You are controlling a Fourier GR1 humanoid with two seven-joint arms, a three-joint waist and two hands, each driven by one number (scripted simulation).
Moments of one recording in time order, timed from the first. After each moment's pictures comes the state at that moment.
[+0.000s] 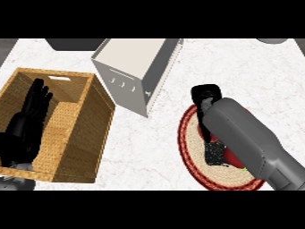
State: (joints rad) left arm -0.05 0.32 -0.09 -1.68 0.15 0.30 0.12; right arm -0.85 -0.25 0.65 -0.86 0.49 0.62 0.79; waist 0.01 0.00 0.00
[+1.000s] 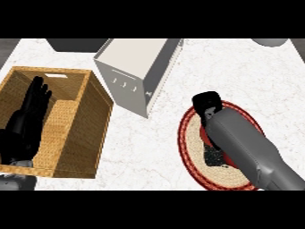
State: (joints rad) left arm -0.07 0.27 -0.04 -1.68 0.10 0.25 0.14; right arm -0.76 -0.22 0.62 -0.85 0.77 0.61 0.60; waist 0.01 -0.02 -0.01
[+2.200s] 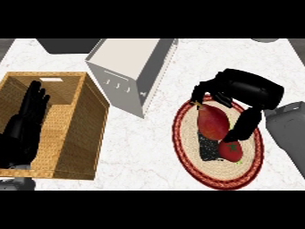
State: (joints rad) left arm -0.04 0.26 -0.02 -1.69 0.09 0.24 0.14; right arm -0.62 -0.50 0.33 -1.42 0.31 0.54 -0.33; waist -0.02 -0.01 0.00
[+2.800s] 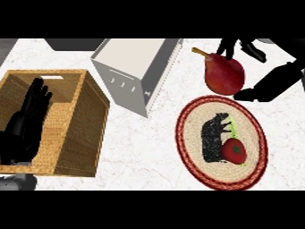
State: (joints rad) left arm -0.06 0.24 0.00 -1.68 0.08 0.21 0.14; right arm -0.80 -0.48 0.05 -1.42 0.16 0.61 -0.06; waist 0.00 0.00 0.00
